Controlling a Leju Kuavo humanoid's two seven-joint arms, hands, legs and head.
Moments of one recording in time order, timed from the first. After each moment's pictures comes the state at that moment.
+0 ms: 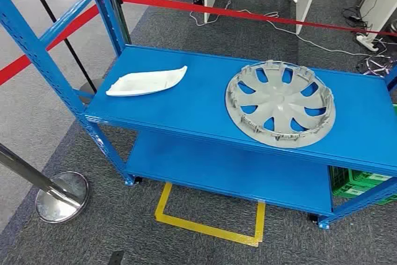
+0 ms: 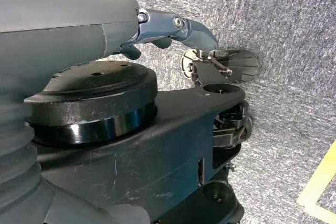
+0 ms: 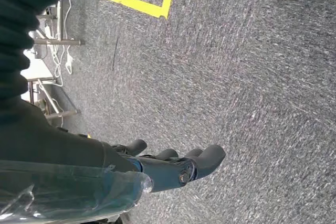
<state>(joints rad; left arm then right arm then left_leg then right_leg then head) -0.07 -0.23 0.74 -0.22 -0.68 -0.02 -0.15 -0.07 0.19 -1.22 -0.25 1.55 -0.29 0.07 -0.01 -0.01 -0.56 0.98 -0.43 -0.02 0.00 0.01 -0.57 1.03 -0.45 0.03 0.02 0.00</state>
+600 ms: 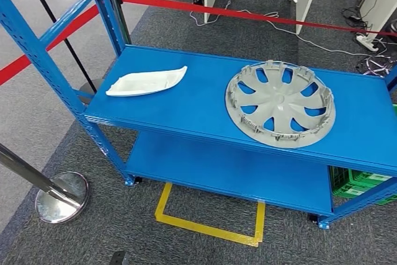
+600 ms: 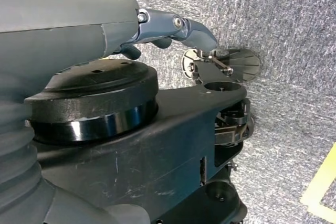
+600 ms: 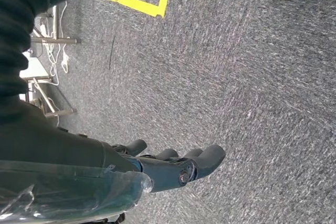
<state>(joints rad) -0.07 -0.24 0.74 -0.22 -0.70 -0.02 -0.15 -0.07 0.19 -1.22 -0.25 1.54 -0.29 0.05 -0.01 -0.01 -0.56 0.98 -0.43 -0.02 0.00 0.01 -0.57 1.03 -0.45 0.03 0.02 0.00</state>
